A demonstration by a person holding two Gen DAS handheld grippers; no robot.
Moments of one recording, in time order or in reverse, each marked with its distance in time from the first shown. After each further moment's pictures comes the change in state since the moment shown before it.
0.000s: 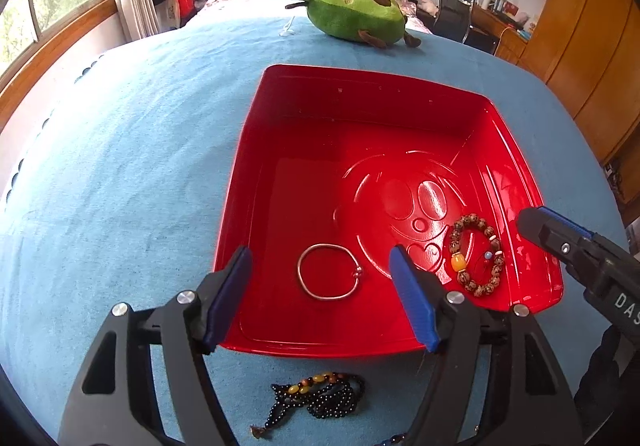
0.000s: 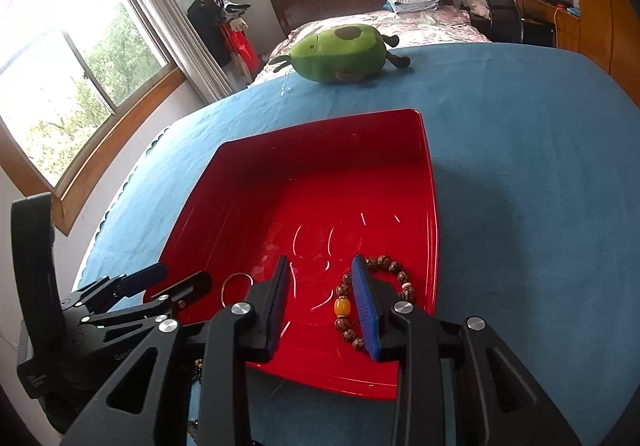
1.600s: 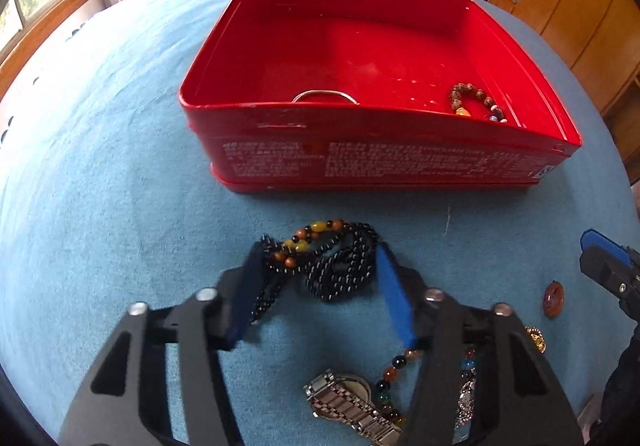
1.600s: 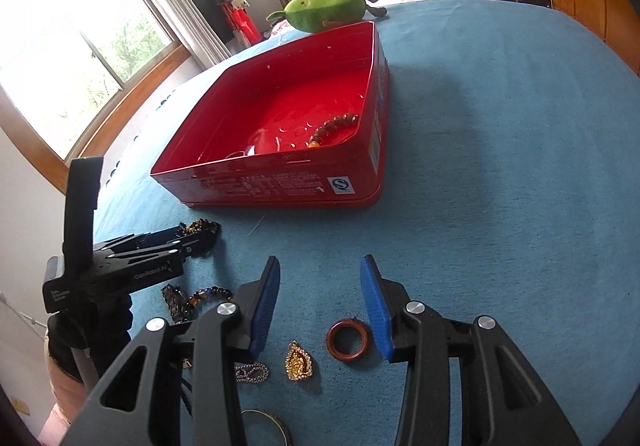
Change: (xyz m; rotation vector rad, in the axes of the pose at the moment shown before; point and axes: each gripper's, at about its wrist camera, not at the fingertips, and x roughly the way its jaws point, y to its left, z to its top) left arm 0.007 0.006 -0.093 0.063 0.118 -0.033; right arm -0.051 -0.031 -0.114 0.008 0.076 0.020
